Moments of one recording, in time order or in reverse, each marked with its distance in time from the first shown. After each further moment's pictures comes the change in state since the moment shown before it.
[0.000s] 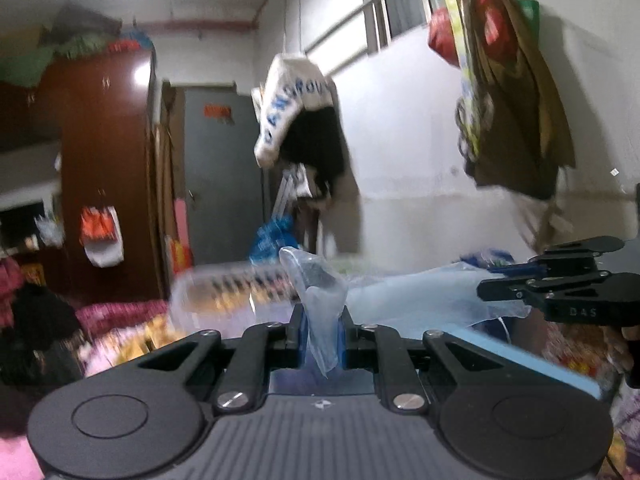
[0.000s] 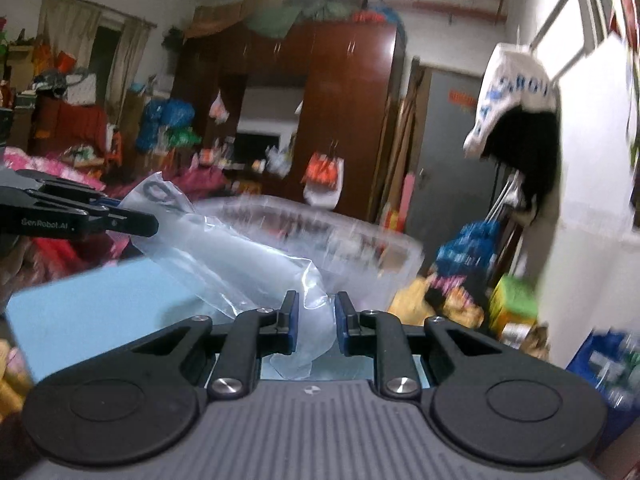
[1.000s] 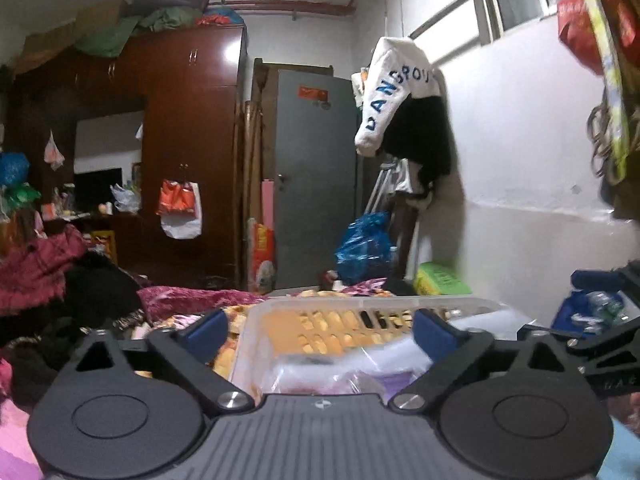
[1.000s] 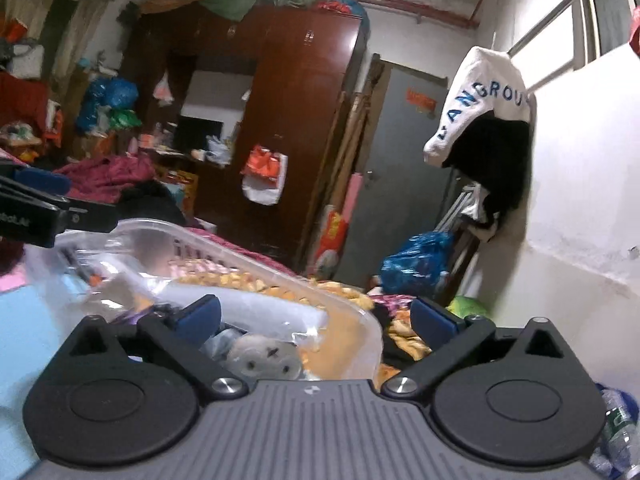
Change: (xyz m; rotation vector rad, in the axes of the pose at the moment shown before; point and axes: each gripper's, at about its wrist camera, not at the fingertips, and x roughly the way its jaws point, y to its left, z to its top) left arm 0.117 0.053 0.023 -0.137 0.045 0.253; right arm 0.134 -0.022 0.034 -0.028 0.039 -0.155
